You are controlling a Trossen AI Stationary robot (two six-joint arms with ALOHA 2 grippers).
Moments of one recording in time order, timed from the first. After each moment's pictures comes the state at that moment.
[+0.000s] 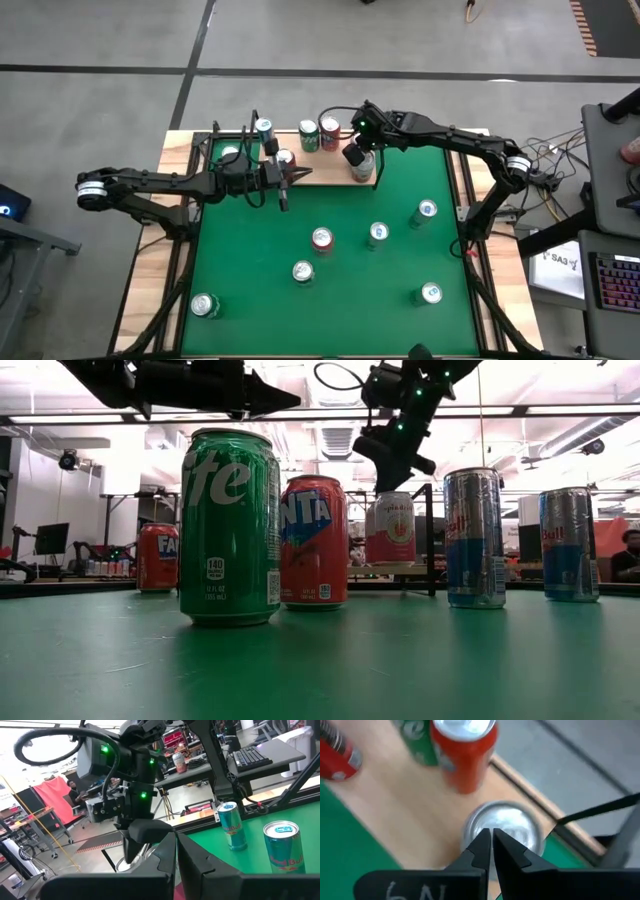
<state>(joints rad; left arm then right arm) 0.20 1.22 0.67 0.58 -0.02 0.41 -0.48 1.67 1.46 -0.73 0.23 0.22</state>
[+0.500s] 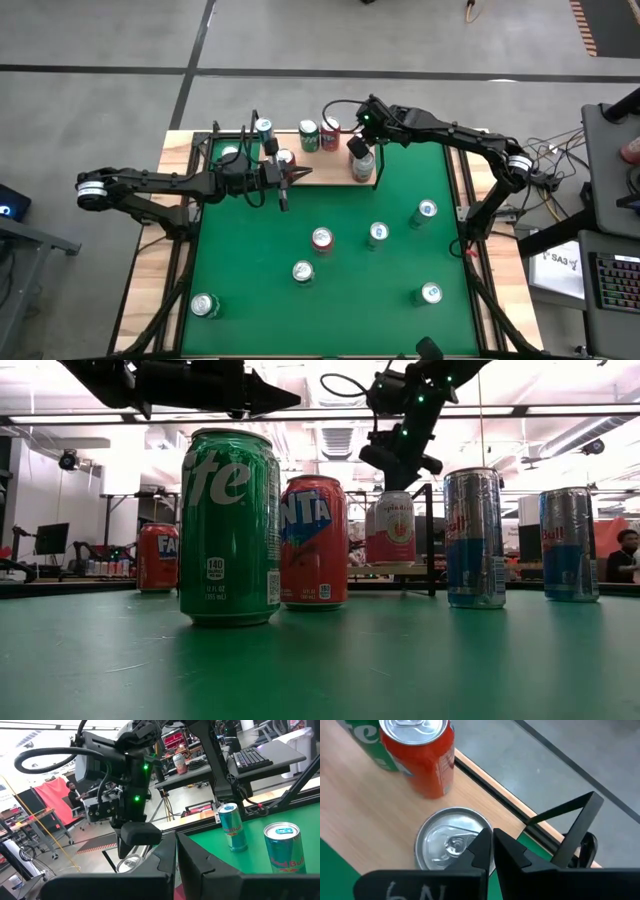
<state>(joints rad) 0.20 1.22 0.67 0.58 -0.02 0.41 -0.53 1.67 1.45 -0.73 0.29 0.20</state>
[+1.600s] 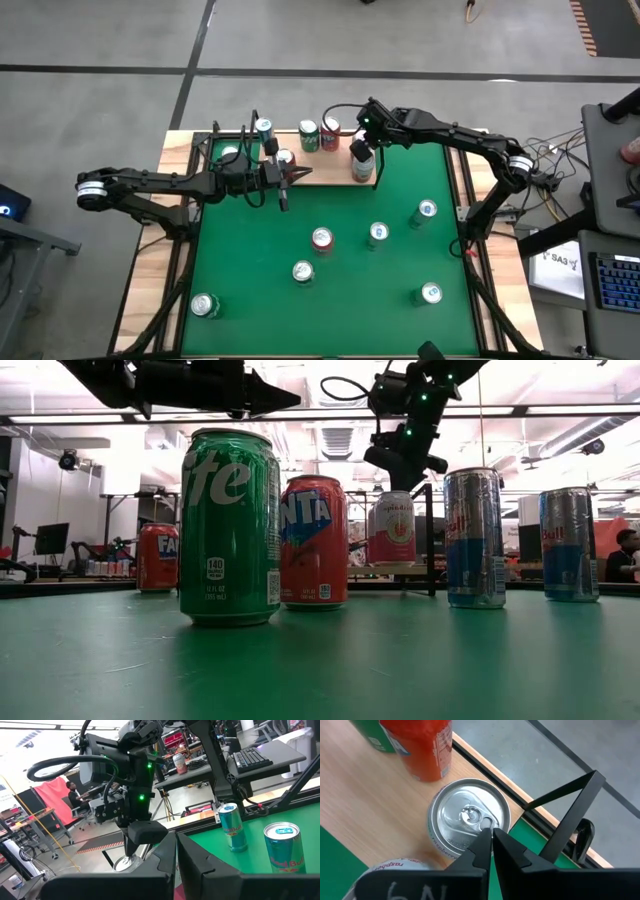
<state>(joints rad) 0.20 1.22 0.67 0.58 -0.02 0.41 -0.52 1.66 1.45 -0.80 0.29 0.21</state>
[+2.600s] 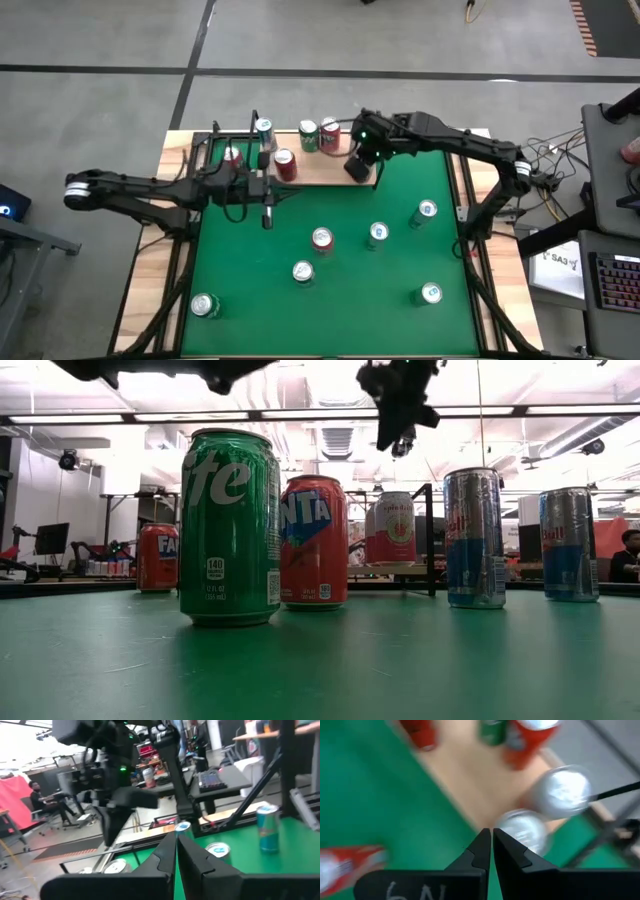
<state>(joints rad) 0.05 1.05 0.67 0.41 -0.02 0.29 -0.29 1.66 1.75 -1.12 0.17 0.33</state>
